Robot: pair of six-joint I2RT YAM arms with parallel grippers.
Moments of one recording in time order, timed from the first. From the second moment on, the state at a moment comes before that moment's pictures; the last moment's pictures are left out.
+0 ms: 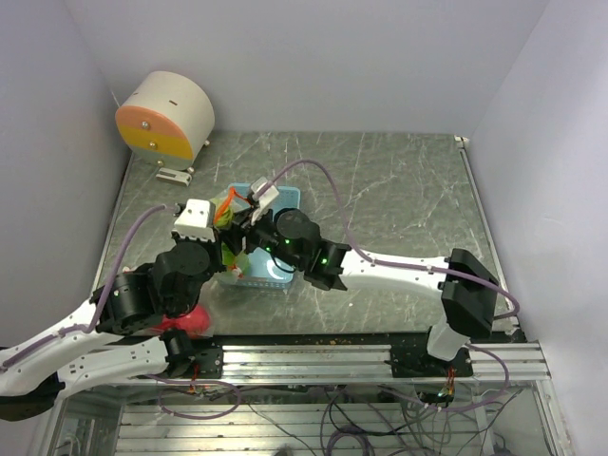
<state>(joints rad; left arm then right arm) -1.13 0.67 0.97 -0.68 -0.87 -0.42 1.16 1.66 1.19 0.48 0.15 0.21</state>
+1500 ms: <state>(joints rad) -1.14 0.54 1.18 -0.86 -1.18 -0.35 1.02 1.58 1.07 0.23 0.12 0.26</state>
